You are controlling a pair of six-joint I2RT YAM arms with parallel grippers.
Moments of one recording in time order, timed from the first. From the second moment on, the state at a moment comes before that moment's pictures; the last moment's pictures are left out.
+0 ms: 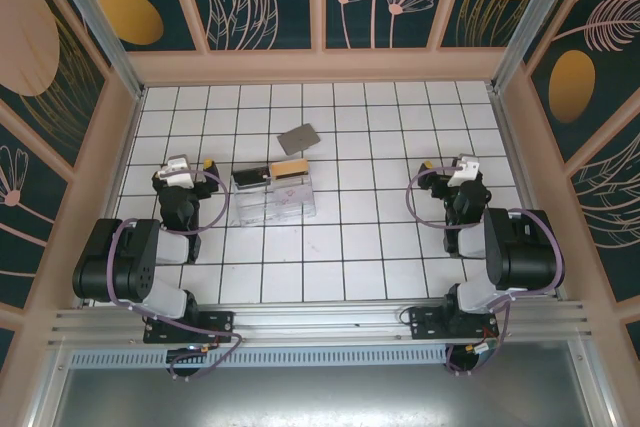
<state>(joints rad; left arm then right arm) -0.02 1.52 0.22 1.18 -0.18 -0.09 -0.04 1.53 0.23 1.12 -0.05 0.12</state>
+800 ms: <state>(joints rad) -0.02 1.52 0.22 1.18 -0.18 -0.08 -0.04 1.53 0.23 1.12 -0.05 0.12</state>
